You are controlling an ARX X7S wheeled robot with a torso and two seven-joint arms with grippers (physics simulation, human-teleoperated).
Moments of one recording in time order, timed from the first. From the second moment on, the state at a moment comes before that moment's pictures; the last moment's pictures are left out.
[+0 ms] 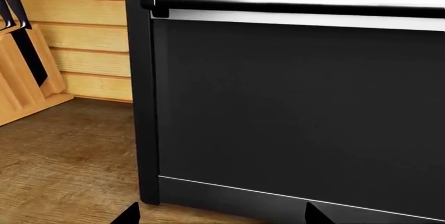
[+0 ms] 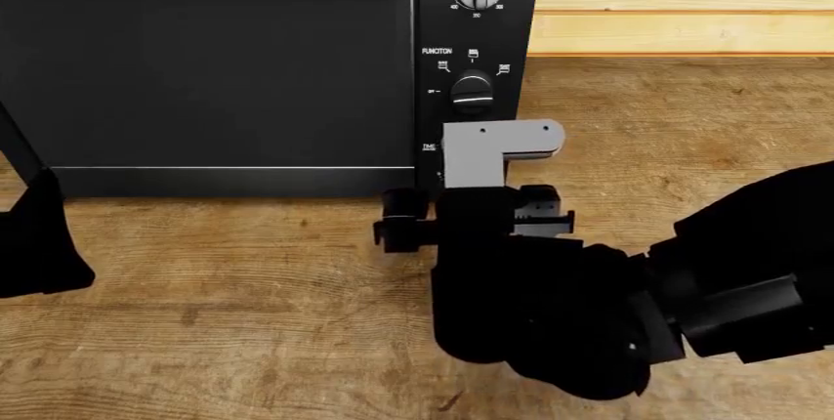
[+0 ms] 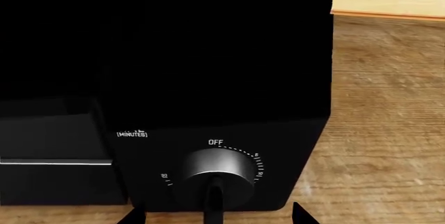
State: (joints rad) left arm -0.29 -0.85 -0.74 0.85 -1.85 -1.15 -1.03; right arm 1.80 0.26 -2.30 -0.22 2.07 -0.54 1.24
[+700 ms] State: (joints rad) left arm -0.27 -0.85 -0.75 0.86 -1.83 -1.15 -1.02; right arm 1.78 0.26 -2.28 -0.21 2.06 -0.51 1.25
